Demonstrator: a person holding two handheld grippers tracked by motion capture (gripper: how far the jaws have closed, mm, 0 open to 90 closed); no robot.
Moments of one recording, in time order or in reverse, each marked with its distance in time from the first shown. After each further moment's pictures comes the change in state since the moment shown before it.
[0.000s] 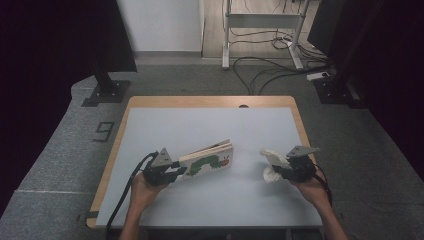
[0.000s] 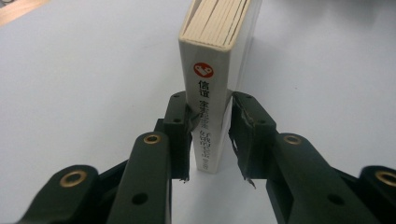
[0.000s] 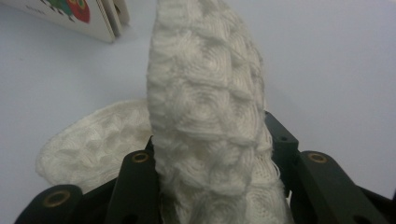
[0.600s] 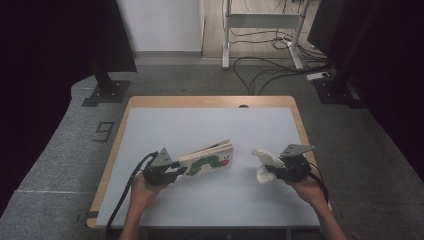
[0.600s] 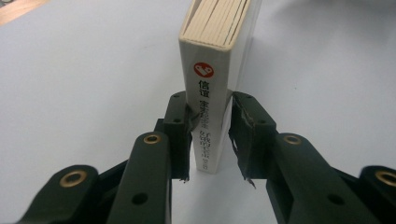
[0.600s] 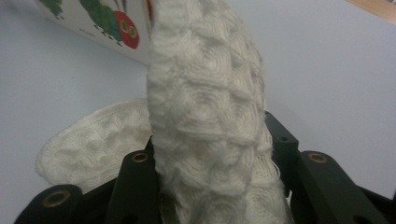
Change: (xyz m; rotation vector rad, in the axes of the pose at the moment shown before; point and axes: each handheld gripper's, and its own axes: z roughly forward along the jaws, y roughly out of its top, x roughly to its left) left arm 0.000 0.000 0.000 -0.001 -0.002 0.000; right arm 0.021 0.020 -0.001 -0.028 0.075 -0.055
